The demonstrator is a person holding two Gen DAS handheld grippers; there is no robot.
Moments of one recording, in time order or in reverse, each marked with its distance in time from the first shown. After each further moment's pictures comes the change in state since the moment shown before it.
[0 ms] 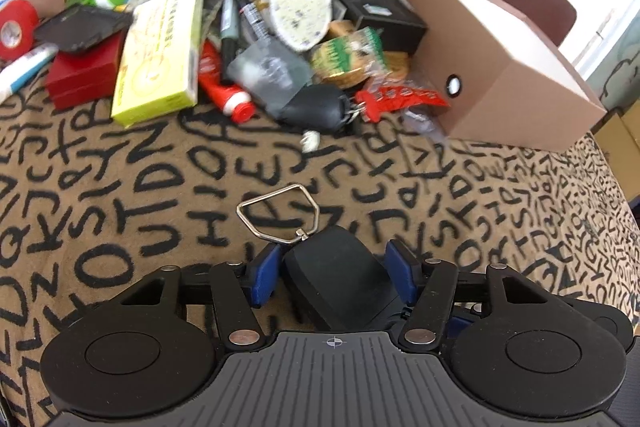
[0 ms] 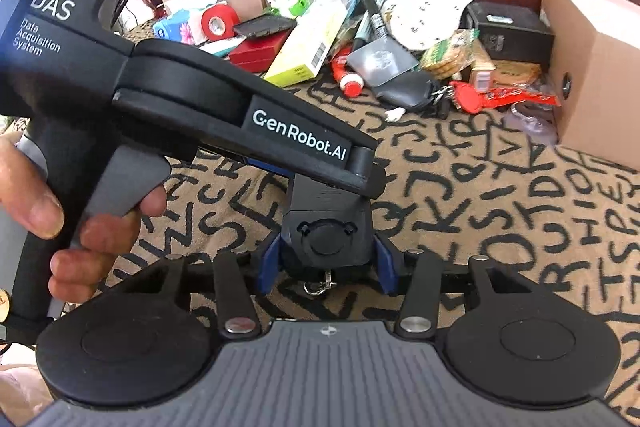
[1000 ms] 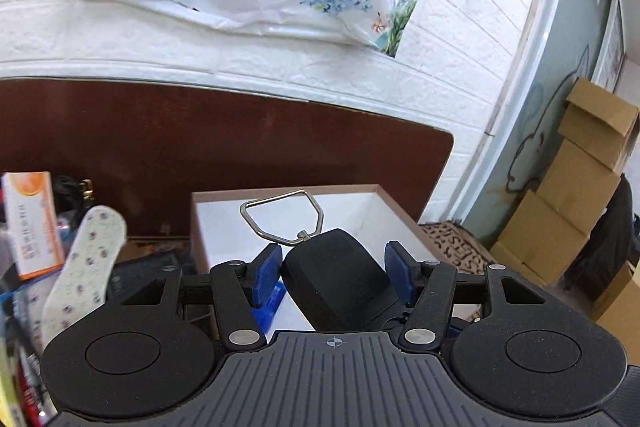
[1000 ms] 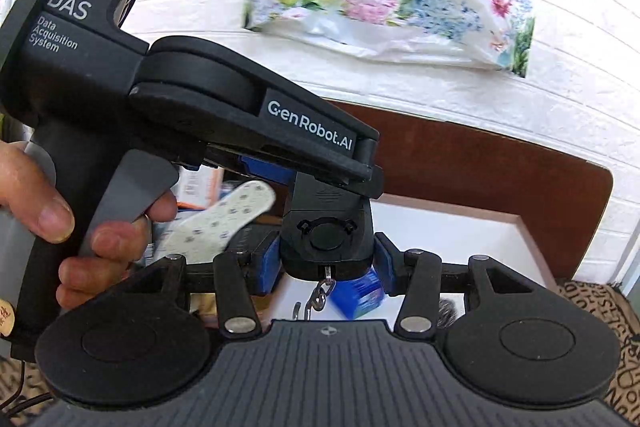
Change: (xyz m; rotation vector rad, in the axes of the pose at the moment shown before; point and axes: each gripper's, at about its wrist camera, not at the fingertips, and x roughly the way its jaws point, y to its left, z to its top) left arm 0.012 -0.191 0.201 0.201 -0.352 -0.226; right arm -0.103 -0.162 0.123 -0.066 -0.410 -0.340
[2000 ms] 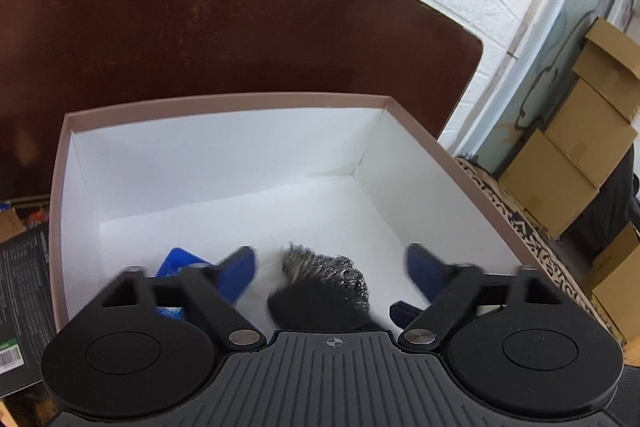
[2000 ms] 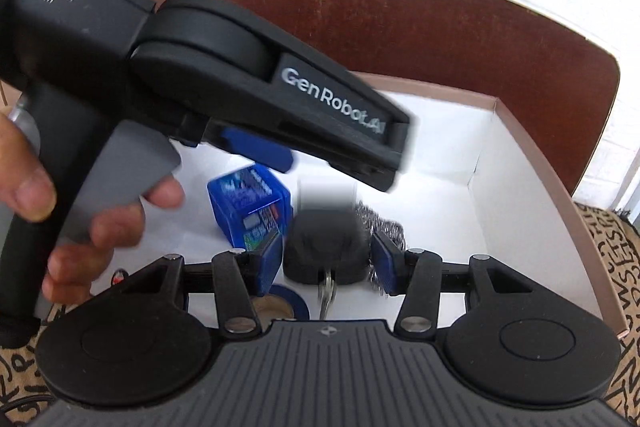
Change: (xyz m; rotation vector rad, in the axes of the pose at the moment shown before) left arm 0.174 0.007 -0.029 0.013 0.223 -0.070; right arm 0.098 -0.081 -0.060 0.076 0.226 -0.084
